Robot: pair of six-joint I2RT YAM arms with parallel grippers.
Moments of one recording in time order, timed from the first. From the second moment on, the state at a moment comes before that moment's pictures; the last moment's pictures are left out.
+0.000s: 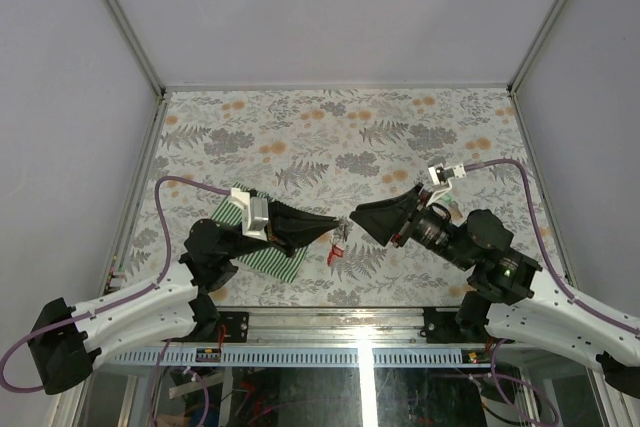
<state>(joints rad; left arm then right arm) -0.91 0.81 0.43 0.83 0.46 -0.20 1.04 0.63 0.67 0.08 0.04 0.71</state>
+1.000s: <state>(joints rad) -0.91 0.81 0.43 0.84 0.46 -0.20 1.04 0.66 0.64 0.14 -0.02 0.80</state>
